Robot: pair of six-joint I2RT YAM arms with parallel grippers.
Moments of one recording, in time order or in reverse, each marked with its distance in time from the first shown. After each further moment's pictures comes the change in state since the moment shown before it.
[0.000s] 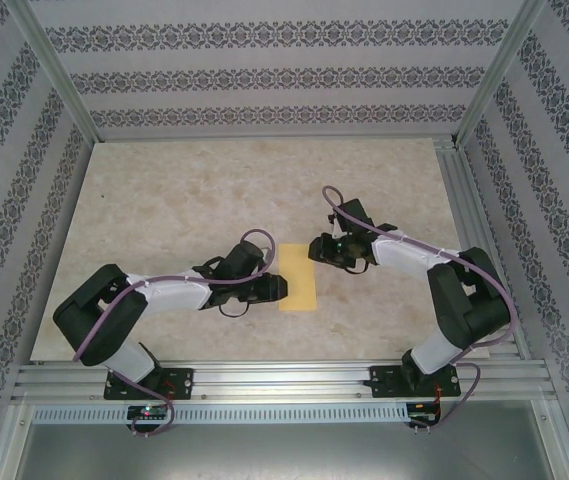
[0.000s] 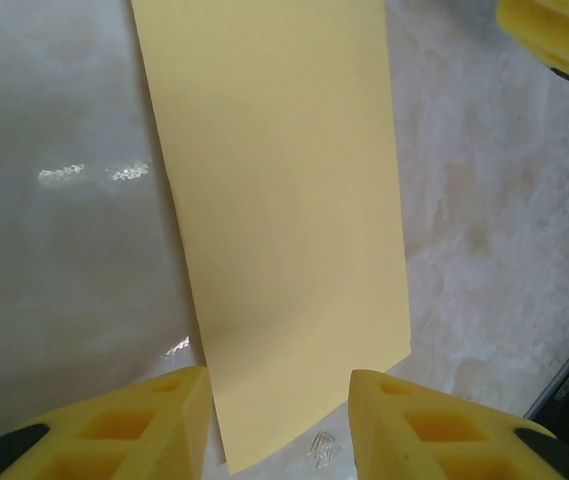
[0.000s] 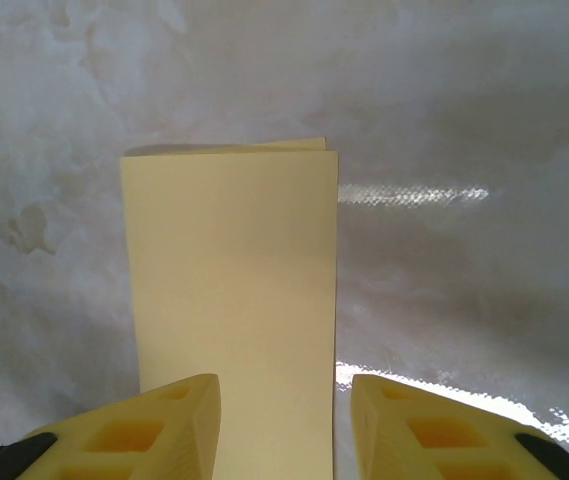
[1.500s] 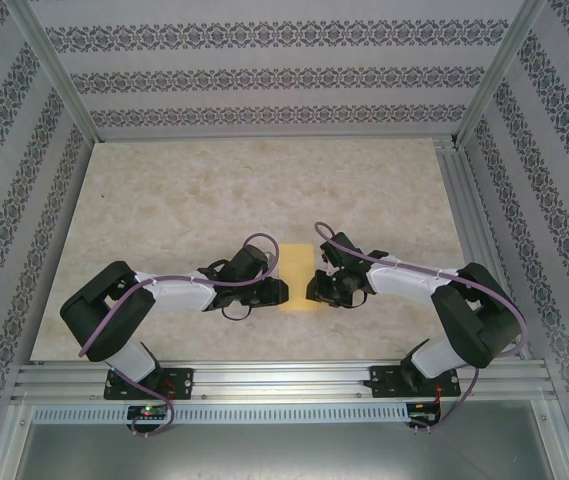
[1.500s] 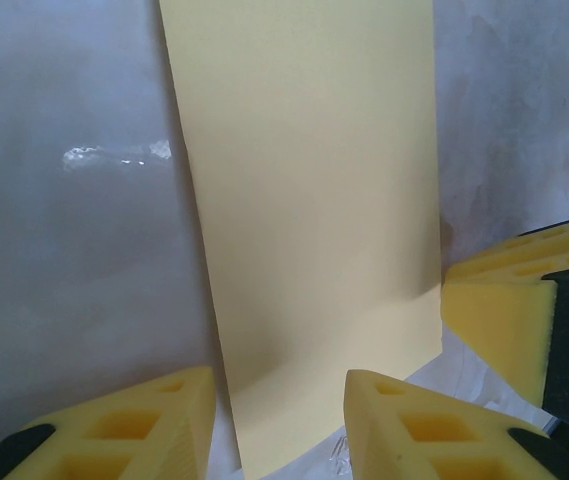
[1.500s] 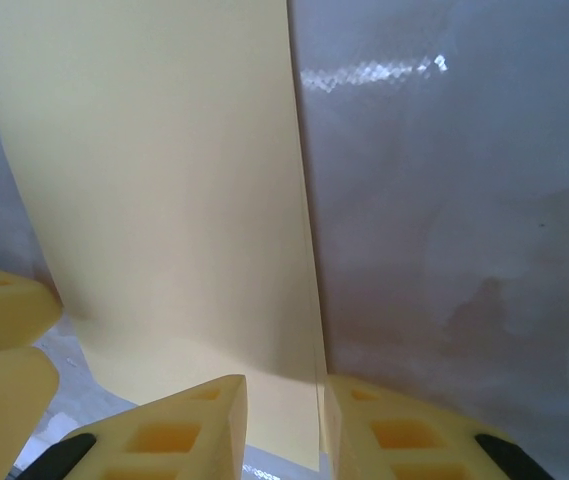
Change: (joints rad) left arm -0.025 0.039 0.000 0.001 -0.018 -0.022; right arm 0.179 -0.098 -0.187 -0.062 -0.034 0.193
